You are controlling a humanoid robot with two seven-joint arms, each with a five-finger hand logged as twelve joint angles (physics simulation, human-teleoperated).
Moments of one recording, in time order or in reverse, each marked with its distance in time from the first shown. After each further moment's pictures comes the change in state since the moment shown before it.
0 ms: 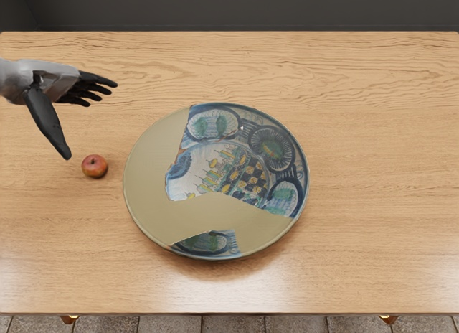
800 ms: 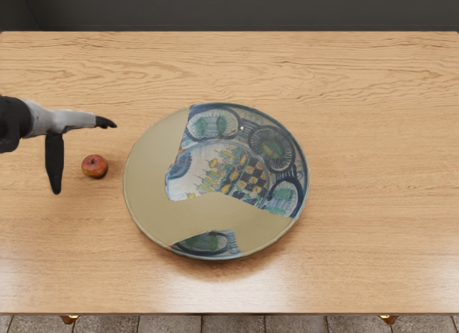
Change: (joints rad) left arm 0.047 -0.060 0.167 -0.205 0.590 0.080 0.000; right arm 0.000 0.000 0.003 0.000 0.002 0.000 0.000
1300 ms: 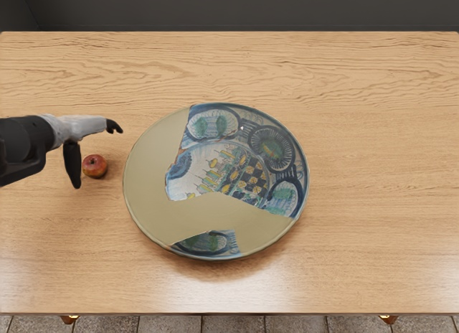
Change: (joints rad) left arm 0.073 -0.068 0.061 -0.011 0.202 0.208 0.000; right arm 0.000 0.000 0.000 0.000 0.000 0.000 0.000
